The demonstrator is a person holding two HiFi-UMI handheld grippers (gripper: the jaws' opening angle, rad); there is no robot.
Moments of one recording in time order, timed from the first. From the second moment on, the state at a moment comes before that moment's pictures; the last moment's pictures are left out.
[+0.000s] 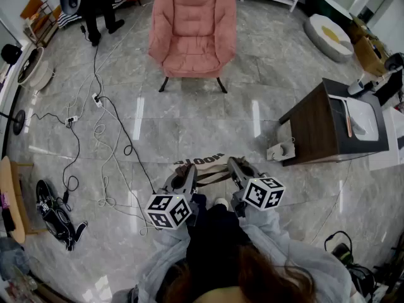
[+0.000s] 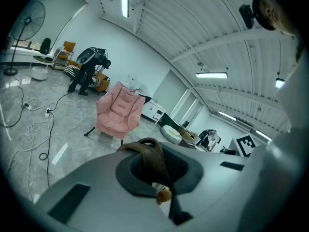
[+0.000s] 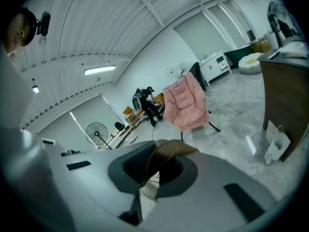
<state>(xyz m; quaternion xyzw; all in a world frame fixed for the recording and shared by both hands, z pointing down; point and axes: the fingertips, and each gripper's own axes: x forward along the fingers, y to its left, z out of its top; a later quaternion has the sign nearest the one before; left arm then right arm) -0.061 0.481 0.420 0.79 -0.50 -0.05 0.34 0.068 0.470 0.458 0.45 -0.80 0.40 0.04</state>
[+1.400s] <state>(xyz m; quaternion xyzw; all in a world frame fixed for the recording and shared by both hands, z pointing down) 0.003 0.463 0.422 0.78 -0.54 -0.05 0.31 0.136 0.449 0.445 0.44 -0.82 0.36 0.02</state>
